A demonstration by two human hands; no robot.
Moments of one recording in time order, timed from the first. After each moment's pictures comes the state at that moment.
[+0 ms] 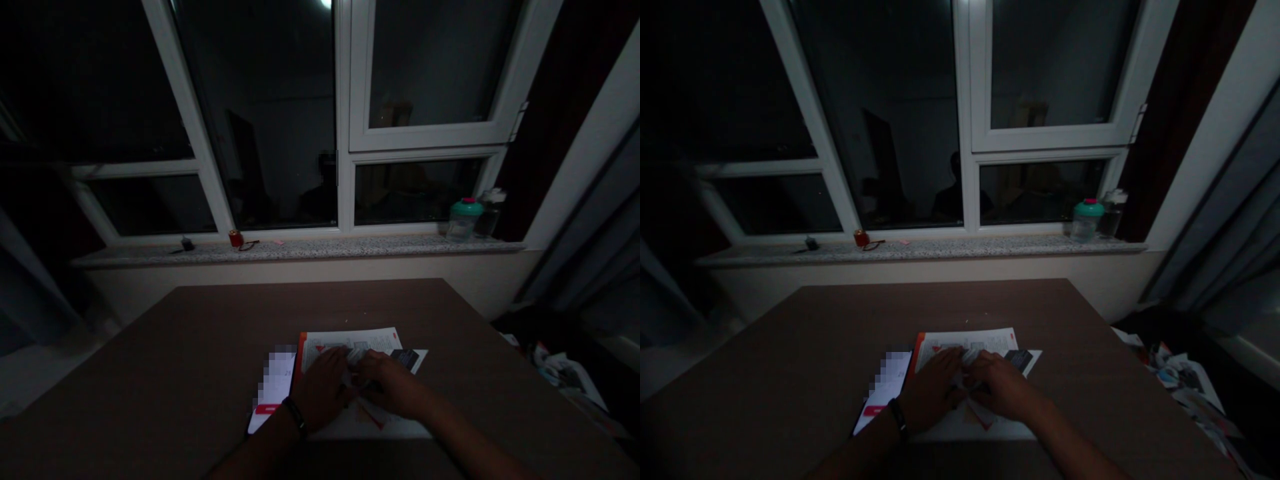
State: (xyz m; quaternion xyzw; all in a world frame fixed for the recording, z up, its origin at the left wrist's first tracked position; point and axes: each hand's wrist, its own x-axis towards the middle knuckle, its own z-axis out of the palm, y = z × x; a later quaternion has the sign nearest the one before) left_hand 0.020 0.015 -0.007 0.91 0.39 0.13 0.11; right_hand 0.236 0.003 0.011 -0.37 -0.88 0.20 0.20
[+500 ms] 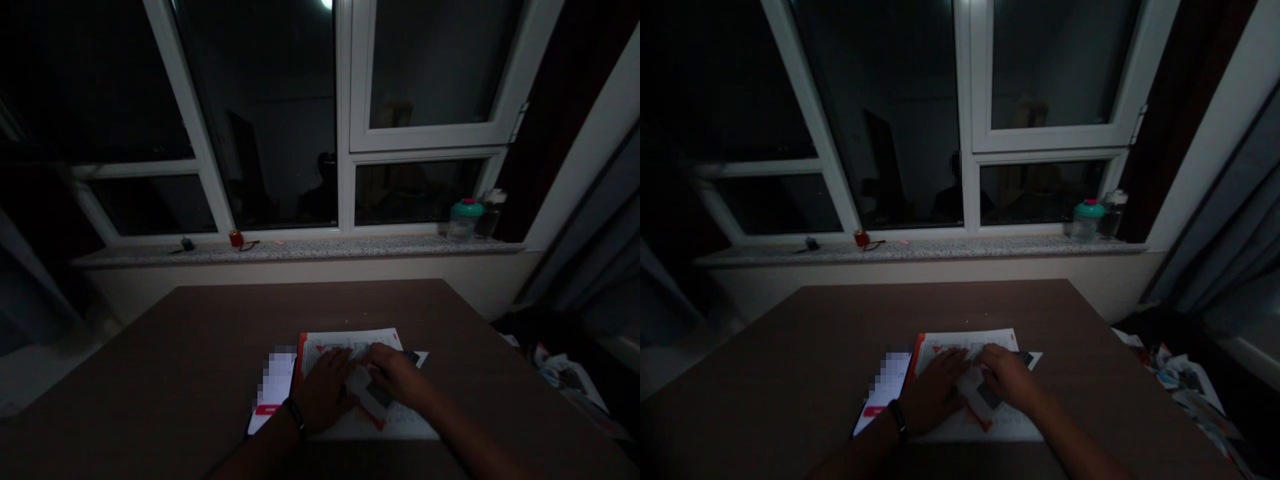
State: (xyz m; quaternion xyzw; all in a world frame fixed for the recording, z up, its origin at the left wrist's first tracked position) left_hand 0.020 0.014 -0.007 0.91 0.37 0.11 0.13; right_hand 0.251 0.016 -0.005 -0.43 -0.85 0.18 0.26
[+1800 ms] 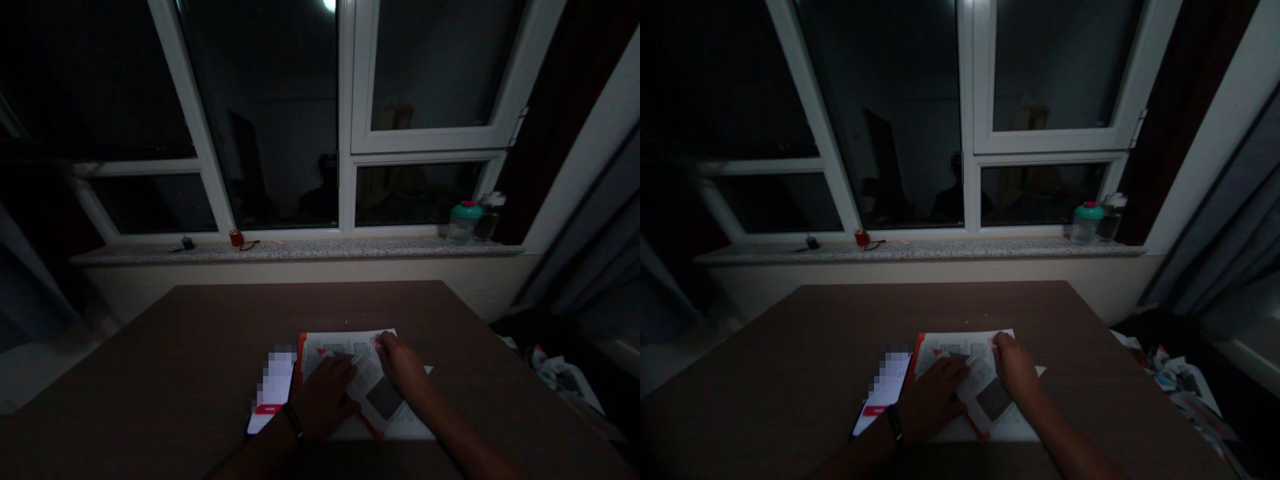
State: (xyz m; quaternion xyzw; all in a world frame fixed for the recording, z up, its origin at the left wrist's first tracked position) left_hand 0.023 0.002 0.010 0.92 0.35 0.11 0.13; right_hand 0.256 0.033 -0.028 -0.64 -0.71 0.09 0.27
